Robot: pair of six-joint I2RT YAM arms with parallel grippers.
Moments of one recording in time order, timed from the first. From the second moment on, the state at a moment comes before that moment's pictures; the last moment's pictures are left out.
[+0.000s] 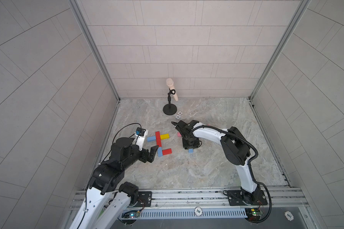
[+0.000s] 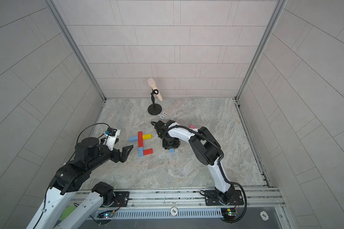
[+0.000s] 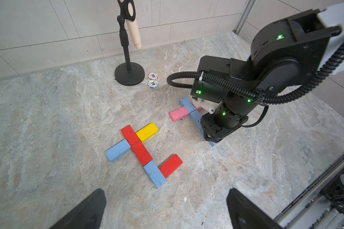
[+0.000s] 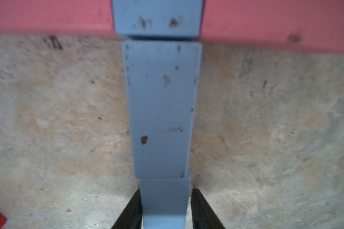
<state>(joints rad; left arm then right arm) -0.38 0.55 0.83 -0.82 0.14 -0.03 0.74 2.13 1.61 -1.02 0.05 0.73</state>
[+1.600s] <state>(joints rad) -0.38 0.61 0.83 -0.79 0.15 -0.05 0.33 2.05 1.71 -1.10 0.19 -0.16</state>
